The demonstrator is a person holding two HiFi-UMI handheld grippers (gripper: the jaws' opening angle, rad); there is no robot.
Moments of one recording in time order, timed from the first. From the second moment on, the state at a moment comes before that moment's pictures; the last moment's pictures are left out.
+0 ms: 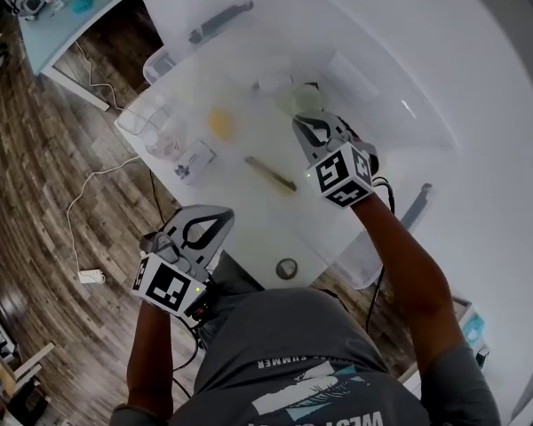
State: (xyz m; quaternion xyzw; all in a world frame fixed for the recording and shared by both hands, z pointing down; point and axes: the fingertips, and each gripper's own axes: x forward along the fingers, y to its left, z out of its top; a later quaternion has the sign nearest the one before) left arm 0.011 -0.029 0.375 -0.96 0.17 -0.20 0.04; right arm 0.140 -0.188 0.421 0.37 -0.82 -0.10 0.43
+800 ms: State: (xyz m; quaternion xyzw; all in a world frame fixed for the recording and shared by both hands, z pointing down) left arm 0.004 -0.025 0.360 -0.96 0.21 -0.20 0.06; right arm 0.118 -0.146 0.347 0.38 -0.84 -0.13 0.36
